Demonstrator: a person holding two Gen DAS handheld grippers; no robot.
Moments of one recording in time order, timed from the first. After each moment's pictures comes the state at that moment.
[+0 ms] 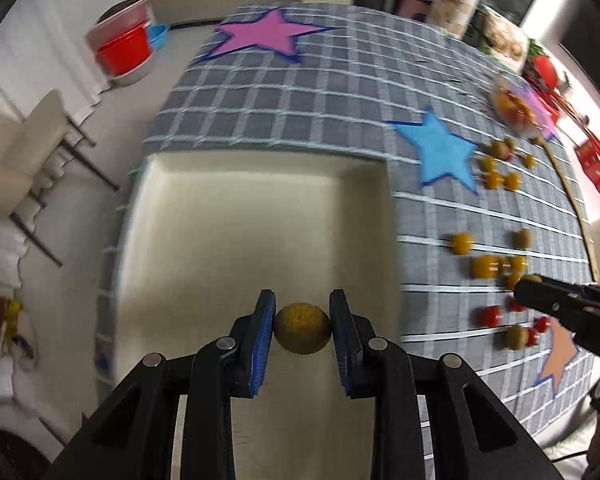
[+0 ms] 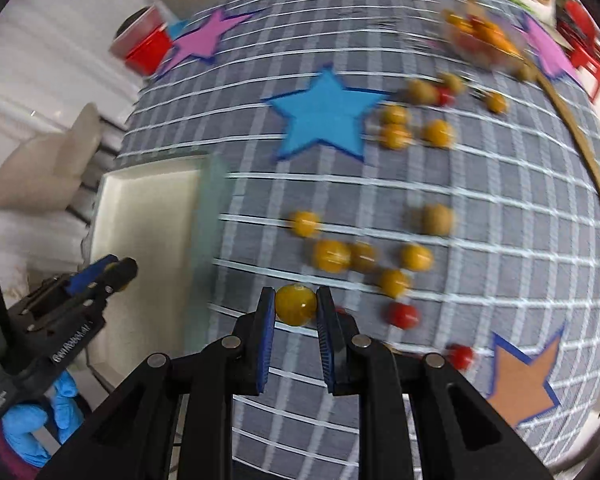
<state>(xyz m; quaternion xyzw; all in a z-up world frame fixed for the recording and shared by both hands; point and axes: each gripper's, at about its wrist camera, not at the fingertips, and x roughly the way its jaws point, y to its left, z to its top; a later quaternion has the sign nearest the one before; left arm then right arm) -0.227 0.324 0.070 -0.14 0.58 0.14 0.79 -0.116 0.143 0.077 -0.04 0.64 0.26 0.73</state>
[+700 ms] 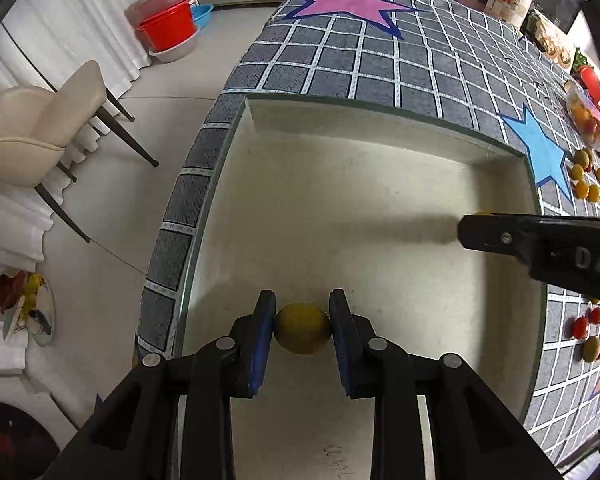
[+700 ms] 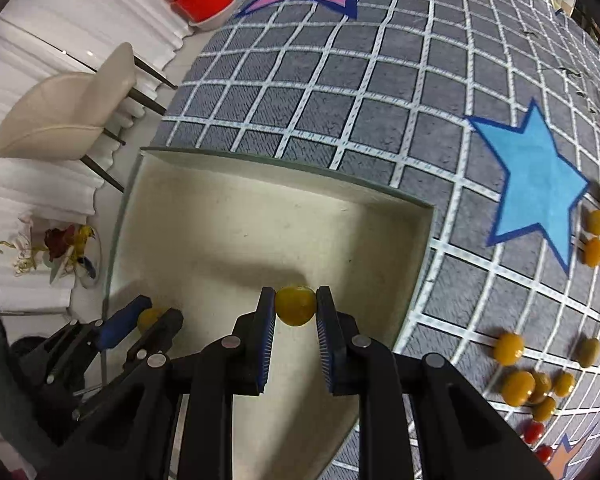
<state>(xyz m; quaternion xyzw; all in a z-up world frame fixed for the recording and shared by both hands) -0.242 0.384 0.020 -0.13 0.60 0.20 0.77 -0.111 0.299 0.023 -0.11 0.66 0.31 0.67</state>
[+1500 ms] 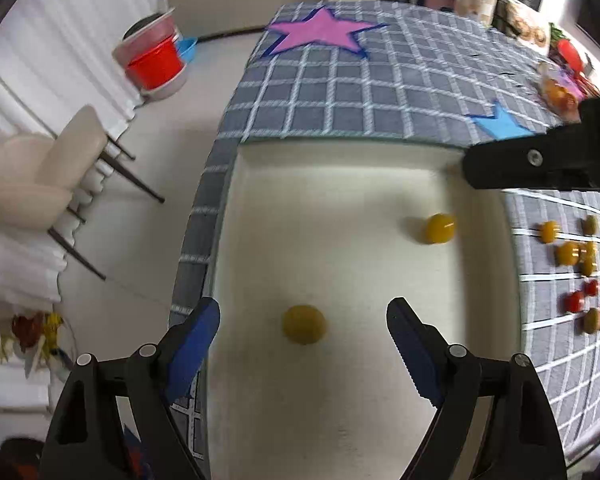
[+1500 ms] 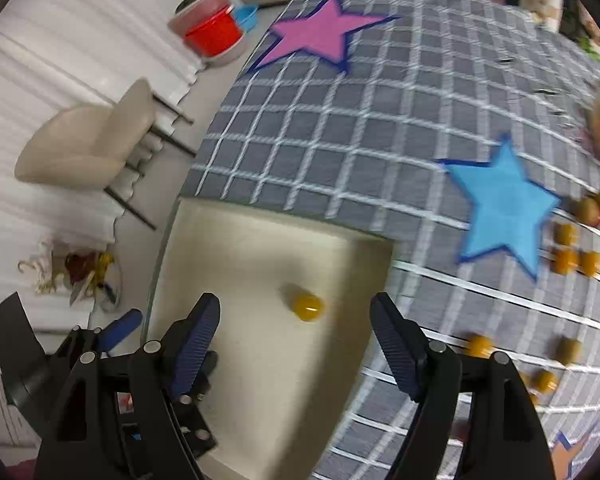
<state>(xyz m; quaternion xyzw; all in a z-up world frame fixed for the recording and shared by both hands) -0.240 0.360 0.060 -0.06 0.57 0.18 0.80 -0.100 0.284 0.076 -0.06 0.62 0.33 0.71</state>
